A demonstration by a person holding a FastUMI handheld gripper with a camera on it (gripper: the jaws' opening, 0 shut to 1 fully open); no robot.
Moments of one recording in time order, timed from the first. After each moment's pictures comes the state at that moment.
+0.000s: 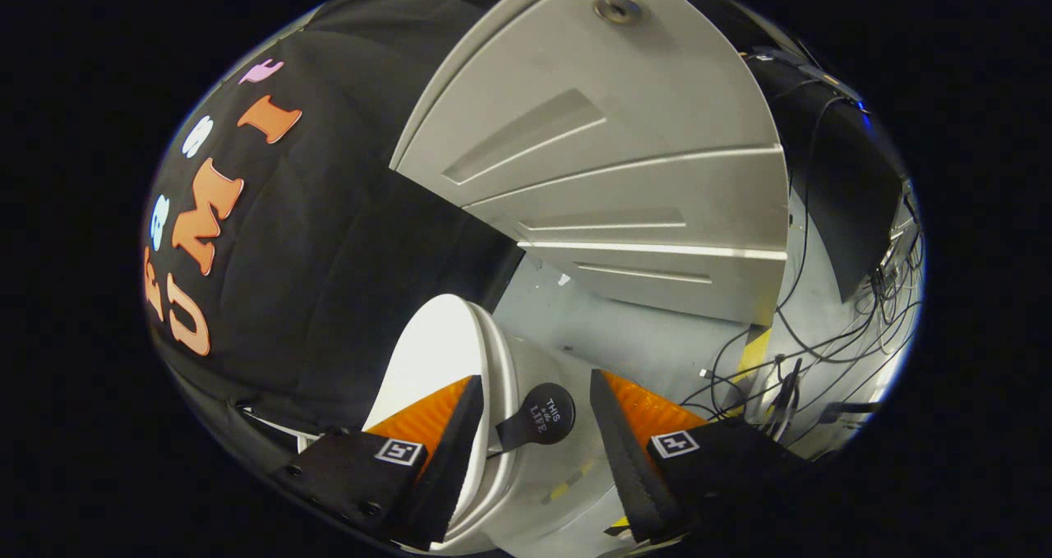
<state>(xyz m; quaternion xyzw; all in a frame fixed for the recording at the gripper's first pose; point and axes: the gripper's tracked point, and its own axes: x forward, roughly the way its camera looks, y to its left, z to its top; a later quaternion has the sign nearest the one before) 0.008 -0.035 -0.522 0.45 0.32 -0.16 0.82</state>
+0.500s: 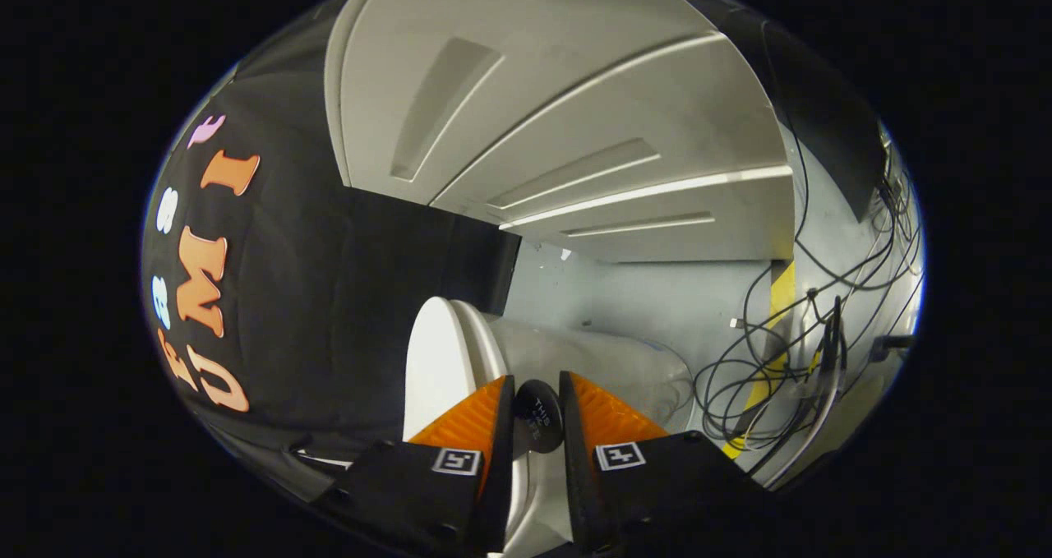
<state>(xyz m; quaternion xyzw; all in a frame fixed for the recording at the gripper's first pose) 0.019 -0.028 -0.540 0.57 0.30 -0.16 0.75</state>
